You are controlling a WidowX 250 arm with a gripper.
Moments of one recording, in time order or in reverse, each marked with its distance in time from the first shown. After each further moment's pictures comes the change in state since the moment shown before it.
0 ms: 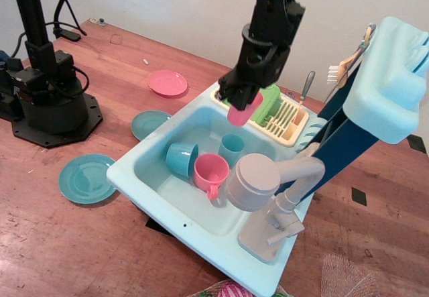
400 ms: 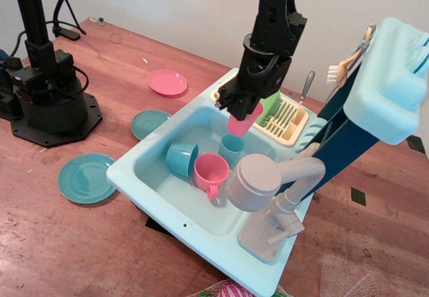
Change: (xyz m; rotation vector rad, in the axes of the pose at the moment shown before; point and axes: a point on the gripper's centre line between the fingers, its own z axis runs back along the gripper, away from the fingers) arm 0.008 -0.009 -0.006 -0.041 -0.027 -0.014
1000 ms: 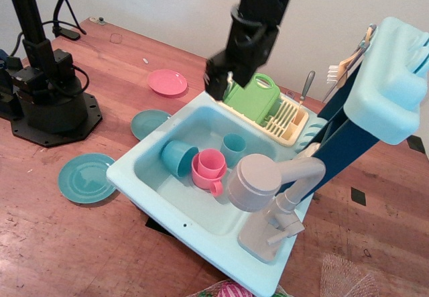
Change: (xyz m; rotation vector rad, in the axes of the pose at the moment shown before) arm -0.043 0.007 0.028 0.028 0.074 0.041
